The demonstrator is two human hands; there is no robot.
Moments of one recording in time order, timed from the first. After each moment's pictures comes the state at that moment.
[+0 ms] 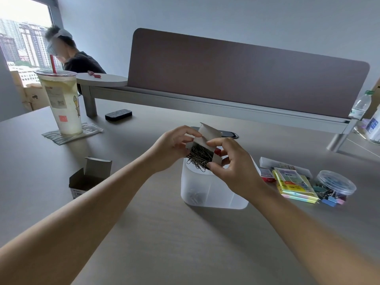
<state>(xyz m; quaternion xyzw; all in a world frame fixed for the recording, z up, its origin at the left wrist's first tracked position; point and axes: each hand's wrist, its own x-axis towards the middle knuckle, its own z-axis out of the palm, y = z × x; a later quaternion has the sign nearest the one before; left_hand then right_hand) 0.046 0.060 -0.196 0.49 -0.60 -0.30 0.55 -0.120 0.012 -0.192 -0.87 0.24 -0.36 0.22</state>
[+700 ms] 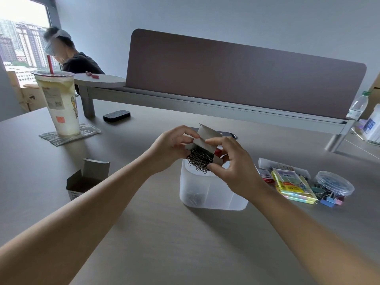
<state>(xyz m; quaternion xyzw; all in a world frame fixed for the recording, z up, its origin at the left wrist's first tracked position) 0.050 0.056 -0.197 0.49 -0.59 -0.31 0.57 -0.122 0.010 -0.188 -0.88 0.23 -0.35 0.22</state>
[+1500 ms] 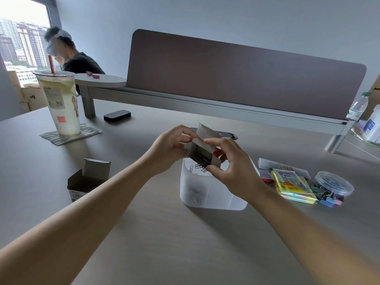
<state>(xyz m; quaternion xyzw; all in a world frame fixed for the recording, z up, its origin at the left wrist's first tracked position) 0.046 0.064 -0.196 0.52 -0.58 -0.26 0.57 -0.123 0.014 -0.189 -0.89 0.22 -0.34 0.19</state>
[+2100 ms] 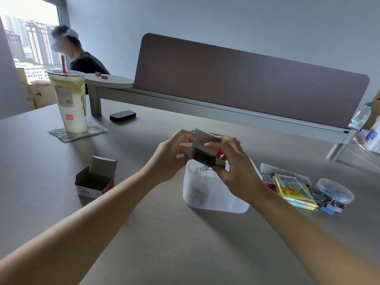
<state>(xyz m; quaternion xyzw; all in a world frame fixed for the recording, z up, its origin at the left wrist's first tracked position) 0.039 0.076 -0.203 0.54 -0.58 -0.18 0.58 -0.118 0.010 -0.191 -0.91 0.20 -0.33 0.15</state>
